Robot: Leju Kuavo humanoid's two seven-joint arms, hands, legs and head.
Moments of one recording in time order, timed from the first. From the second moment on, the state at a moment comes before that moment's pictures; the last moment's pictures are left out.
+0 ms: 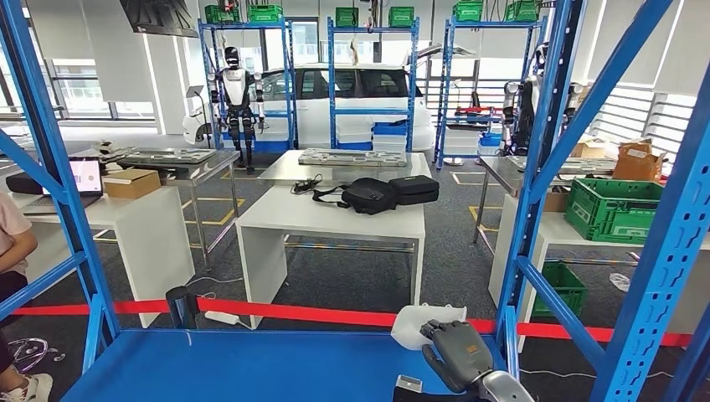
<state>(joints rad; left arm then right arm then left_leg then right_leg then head) -0.12 -0.18 0.57 -0.20 -0.81 0.35 -0.43 -0.89 -0.03 0.53 -0.44 1.10 -0.23 -0.39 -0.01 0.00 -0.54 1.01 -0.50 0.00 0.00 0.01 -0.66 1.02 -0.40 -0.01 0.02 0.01</state>
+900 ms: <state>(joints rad) -0.13 -0.19 0.60 -0.20 -0.80 0.35 -0.36 -0.92 0.04 0.53 -0.50 1.17 -0.26 -0.40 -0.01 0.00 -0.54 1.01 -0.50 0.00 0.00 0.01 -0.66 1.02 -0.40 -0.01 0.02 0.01</state>
